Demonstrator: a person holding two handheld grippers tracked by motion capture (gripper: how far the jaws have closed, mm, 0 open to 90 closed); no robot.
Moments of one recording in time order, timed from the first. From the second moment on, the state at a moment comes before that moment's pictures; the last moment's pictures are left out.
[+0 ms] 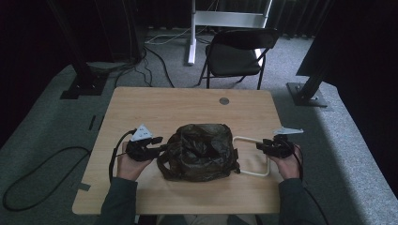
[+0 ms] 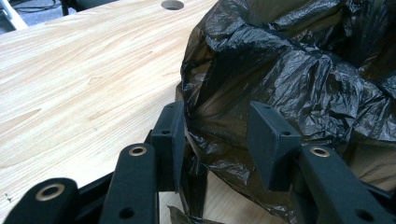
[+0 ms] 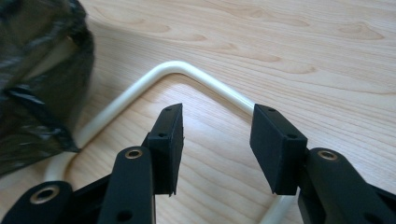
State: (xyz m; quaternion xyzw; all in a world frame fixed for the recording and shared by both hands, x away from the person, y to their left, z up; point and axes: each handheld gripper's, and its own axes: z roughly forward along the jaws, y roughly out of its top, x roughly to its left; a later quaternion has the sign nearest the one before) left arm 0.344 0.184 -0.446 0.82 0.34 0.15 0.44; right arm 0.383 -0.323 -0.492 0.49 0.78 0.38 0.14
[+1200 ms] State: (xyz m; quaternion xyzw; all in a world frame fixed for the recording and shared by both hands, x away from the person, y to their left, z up) left arm 0.345 0.185 -0.452 0.82 0.35 0.14 0.44; right arm 0.411 -0.343 -0.512 0.51 0.79 0.32 0.15
